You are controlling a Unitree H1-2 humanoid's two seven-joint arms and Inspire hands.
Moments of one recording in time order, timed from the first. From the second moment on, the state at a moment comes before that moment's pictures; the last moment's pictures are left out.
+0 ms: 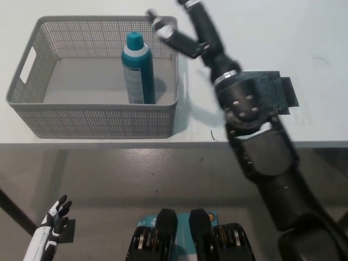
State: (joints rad) left_arm 0.21 0.22 0.06 -0.16 0.09 -0.10 -0.06; right_arm -0.92 0.02 0.12 0.39 -0.10 -0.02 -0.02
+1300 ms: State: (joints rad) left_arm 0.22 0.22 0.12 -0.14 0.08 -0.11 -0.06; right_arm 0.19 -0.32 -0.03 0.10 -0.07 -0.22 0.05
